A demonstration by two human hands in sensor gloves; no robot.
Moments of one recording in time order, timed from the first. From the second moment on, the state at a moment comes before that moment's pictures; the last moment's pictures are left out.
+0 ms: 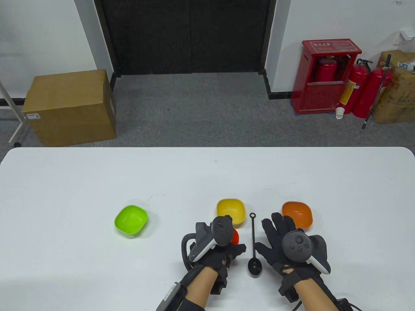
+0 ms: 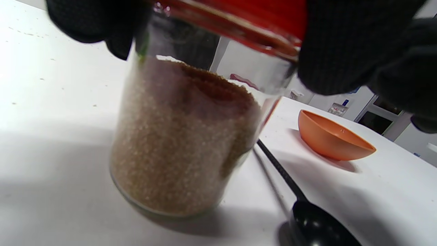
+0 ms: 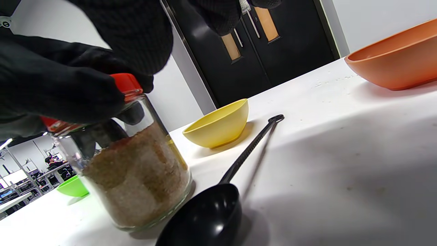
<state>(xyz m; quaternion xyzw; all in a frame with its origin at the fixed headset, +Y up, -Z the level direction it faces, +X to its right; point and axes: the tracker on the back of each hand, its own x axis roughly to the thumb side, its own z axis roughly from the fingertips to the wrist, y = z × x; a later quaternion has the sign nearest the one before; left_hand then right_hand) -0.024 -0.704 -0.341 -0.08 -0.09 0.17 0.98 0.200 -0.720 -0.319 0.14 0.00 0.96 0.25</state>
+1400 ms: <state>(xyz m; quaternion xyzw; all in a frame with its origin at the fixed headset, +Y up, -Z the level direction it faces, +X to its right) -0.085 -0.779 -0.342 -0.18 -0.15 0.41 0.88 0.085 -0.702 -0.327 0.18 0.03 0.96 0.23</state>
